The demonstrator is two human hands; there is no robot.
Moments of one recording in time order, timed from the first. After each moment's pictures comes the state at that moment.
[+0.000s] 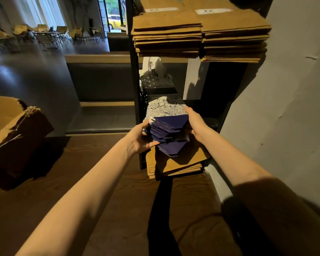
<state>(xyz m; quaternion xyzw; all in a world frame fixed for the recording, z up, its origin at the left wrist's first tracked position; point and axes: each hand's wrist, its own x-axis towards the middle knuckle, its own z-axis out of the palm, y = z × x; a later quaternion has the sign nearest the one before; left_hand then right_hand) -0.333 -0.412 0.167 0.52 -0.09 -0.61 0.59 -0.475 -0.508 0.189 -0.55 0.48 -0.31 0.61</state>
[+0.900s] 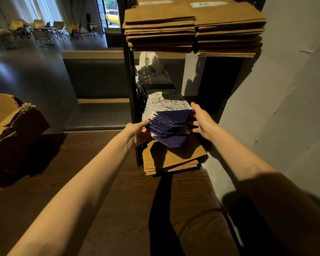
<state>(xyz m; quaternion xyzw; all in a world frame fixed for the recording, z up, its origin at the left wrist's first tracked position) -0.343 -0.413 0.176 0.60 -0.10 -0.52 0.60 -0.506 -0.528 0.181 -0.56 0.49 -0.29 0.61</state>
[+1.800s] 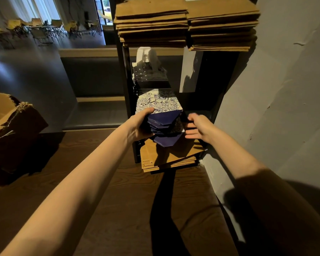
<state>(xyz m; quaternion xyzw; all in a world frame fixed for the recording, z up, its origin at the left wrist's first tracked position) -0.358 -0.426 0.189 0.59 -0.17 -0.58 0.53 -0.524 -0.520 0.166 -0.55 0.51 -0.22 0.62</state>
